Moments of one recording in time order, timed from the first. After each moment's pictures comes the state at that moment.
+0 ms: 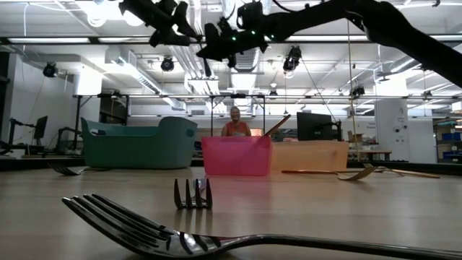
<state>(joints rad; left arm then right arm) 0.92 1.45 1.53 -0.30 0.24 -0.05 -0.60 2.26 2.33 -0.12 -0.28 -0.03</state>
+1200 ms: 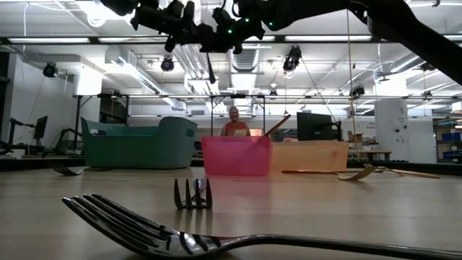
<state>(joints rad) 0.91 1.52 1.49 -0.02 0.38 -0.13 -0.53 2.22 2.33 -0.16 0.06 -0.23</state>
